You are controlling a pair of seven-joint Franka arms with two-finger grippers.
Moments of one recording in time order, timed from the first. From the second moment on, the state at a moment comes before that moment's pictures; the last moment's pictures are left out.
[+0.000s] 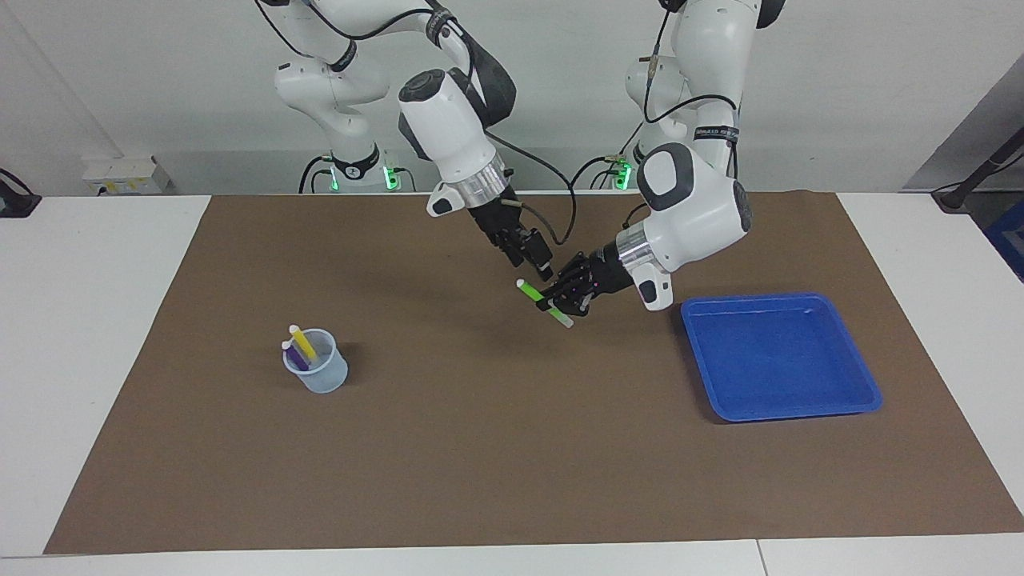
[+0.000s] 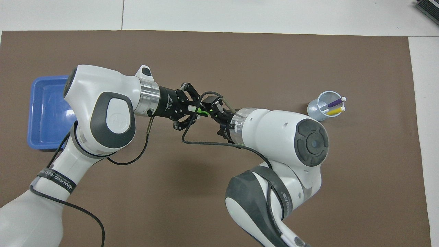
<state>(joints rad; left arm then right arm) -0.28 0.25 -0.14 -1.83 -0.92 2.14 -1.13 0.16 0.13 0.43 -1.94 0.30 2.53 1.27</state>
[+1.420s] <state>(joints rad) -0.28 0.22 -0.14 -1.85 -0.92 2.13 -1.13 0.14 0.13 0.44 -1.95 0.30 2.53 1.25</state>
